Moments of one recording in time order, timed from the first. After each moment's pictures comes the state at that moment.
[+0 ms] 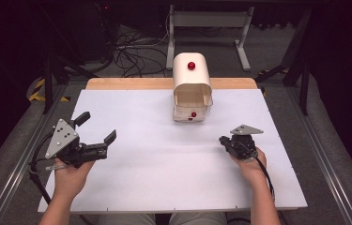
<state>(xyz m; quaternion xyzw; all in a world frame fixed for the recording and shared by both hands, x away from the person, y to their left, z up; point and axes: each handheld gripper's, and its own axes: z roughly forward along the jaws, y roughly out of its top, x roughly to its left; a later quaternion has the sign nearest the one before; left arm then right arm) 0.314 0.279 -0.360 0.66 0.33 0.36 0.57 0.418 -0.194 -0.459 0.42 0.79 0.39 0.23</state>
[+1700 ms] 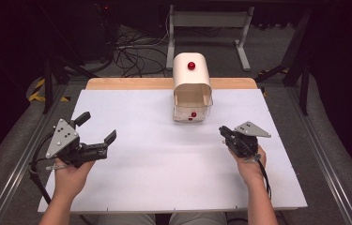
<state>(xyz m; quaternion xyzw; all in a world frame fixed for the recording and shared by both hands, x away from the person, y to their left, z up) 0.315 0.279 -0.362 0.66 0.34 0.36 0.57 0.402 -0.186 -0.431 0.40 0.73 0.47 0.30</state>
